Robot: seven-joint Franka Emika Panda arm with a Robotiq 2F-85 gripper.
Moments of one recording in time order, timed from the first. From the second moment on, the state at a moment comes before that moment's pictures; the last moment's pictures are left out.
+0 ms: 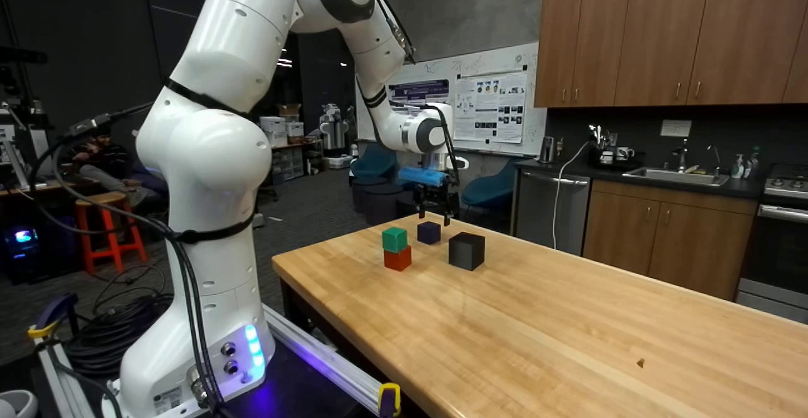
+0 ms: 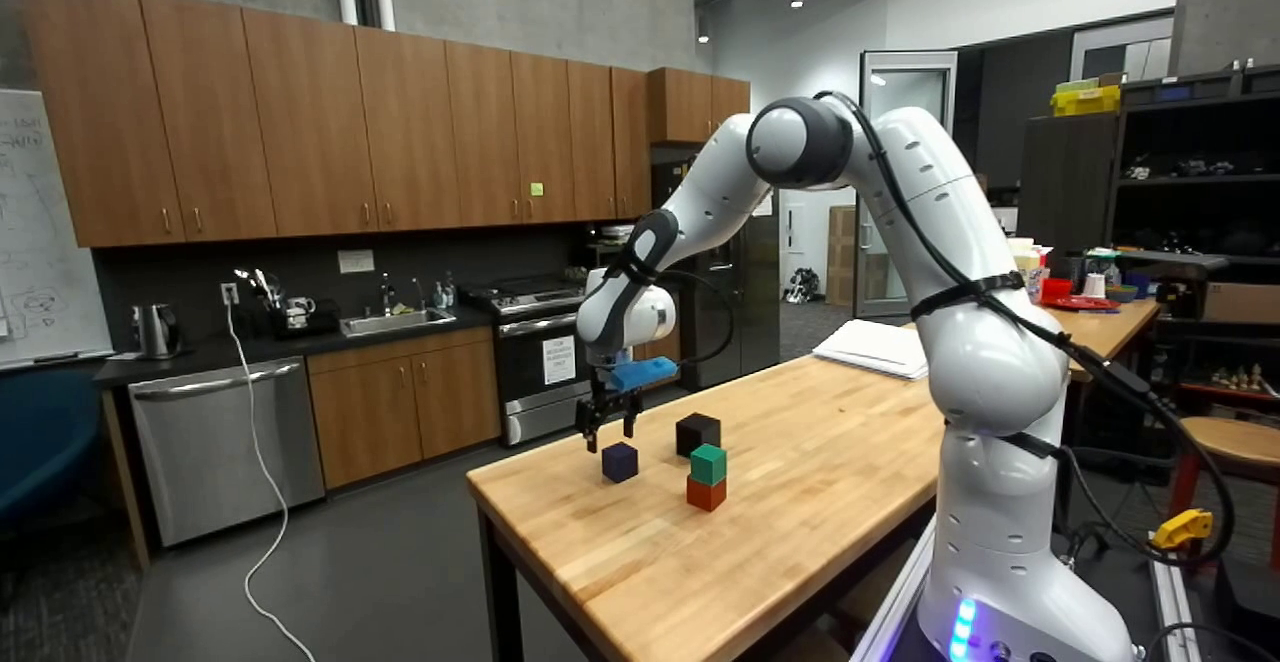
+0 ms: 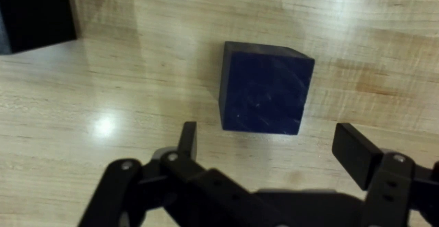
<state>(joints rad) -0.02 0.46 0.01 -1.99 0.05 2.49 0.01</state>
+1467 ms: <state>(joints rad) -0.05 0.28 0.01 -2.09 0.04 2.30 -0.15</state>
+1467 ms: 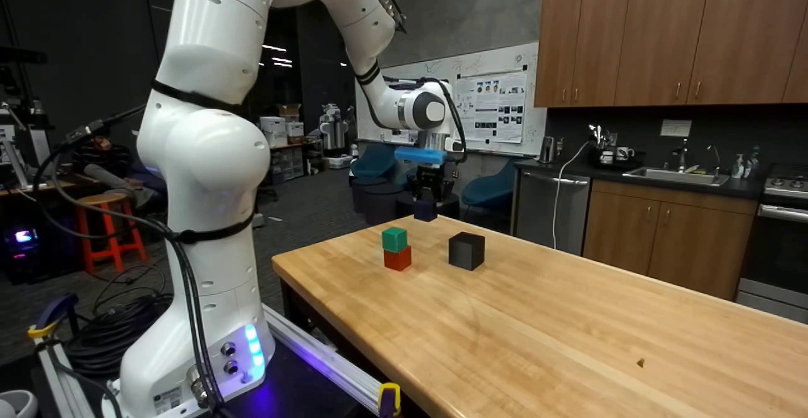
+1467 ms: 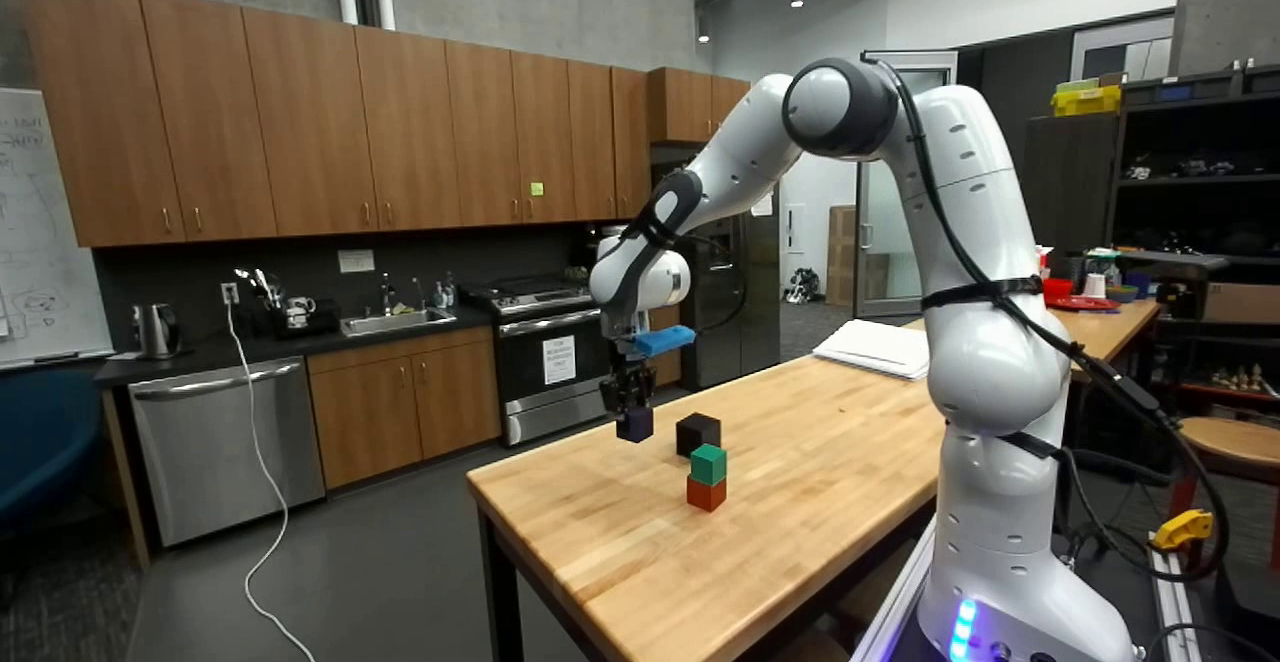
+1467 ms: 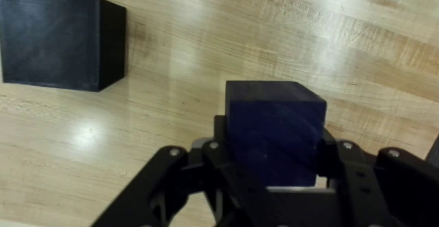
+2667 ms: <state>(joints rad) -0.15 0.13 -0.09 -2.20 -0.03 2.37 -0.51</state>
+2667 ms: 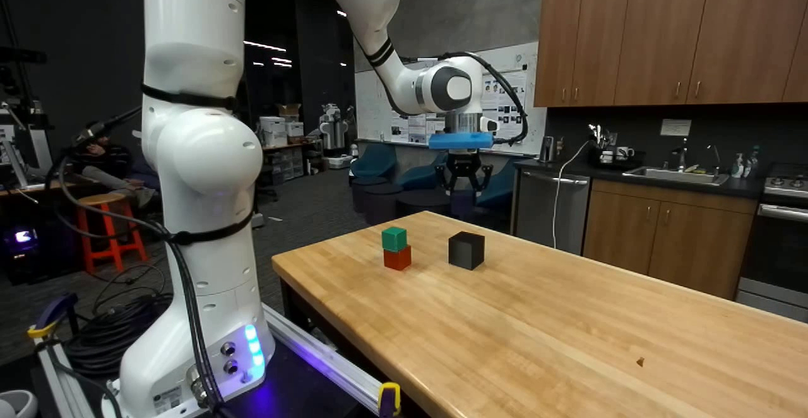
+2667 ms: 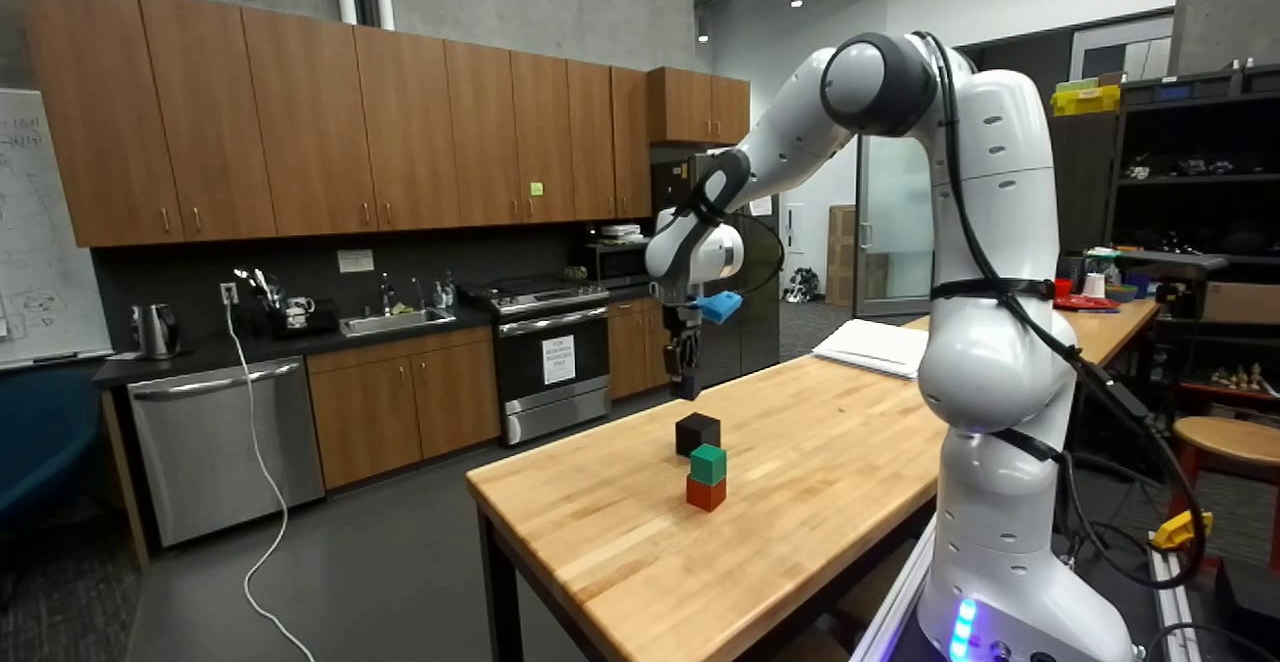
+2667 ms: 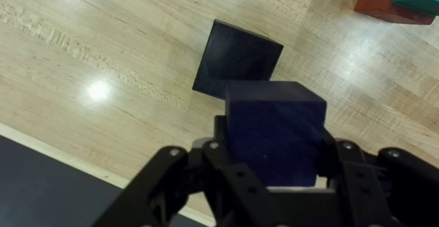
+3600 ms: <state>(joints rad) -0.17 0.18 -0.11 -2.24 -0.03 2.45 -0.45</state>
